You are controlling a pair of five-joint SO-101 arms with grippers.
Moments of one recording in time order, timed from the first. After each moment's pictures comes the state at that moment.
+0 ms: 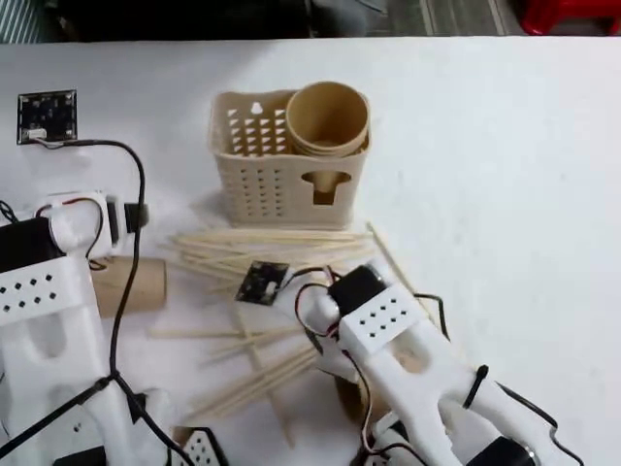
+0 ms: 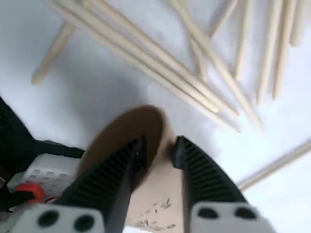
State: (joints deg) left arm -22.0 -34.8 25.2 77.7 -7.5; right arm -38.2 -31.9 48.7 84.7 37.0
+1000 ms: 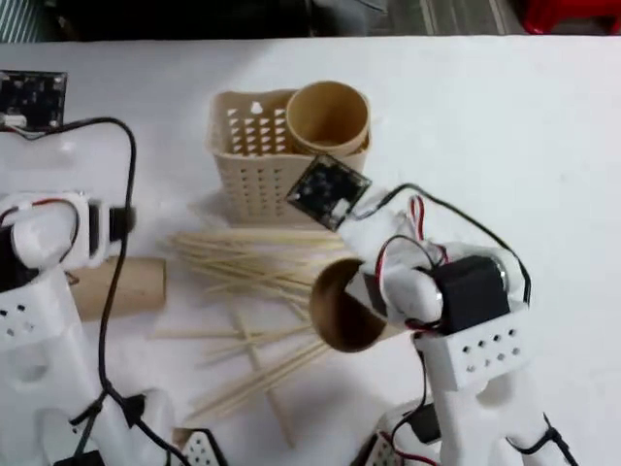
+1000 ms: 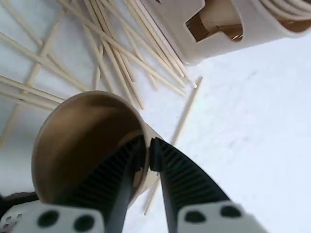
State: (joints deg) left arm -22.0 -34.8 3.8 98.1 -15.8; right arm -21.5 -41.9 14.7 97.9 35.9
